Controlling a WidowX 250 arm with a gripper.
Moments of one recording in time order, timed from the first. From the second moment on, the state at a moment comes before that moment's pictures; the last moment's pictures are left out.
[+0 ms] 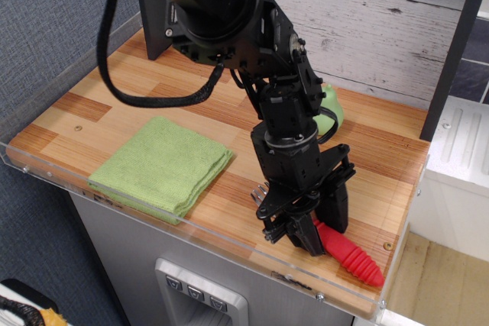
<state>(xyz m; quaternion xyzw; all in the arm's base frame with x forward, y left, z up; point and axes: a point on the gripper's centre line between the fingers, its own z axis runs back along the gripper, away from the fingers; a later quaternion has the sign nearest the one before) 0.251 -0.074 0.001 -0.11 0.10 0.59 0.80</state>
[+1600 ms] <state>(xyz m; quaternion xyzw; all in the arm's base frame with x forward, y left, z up) 0.257 -0.033 0.091 0.03 -0.03 0.25 0.97</state>
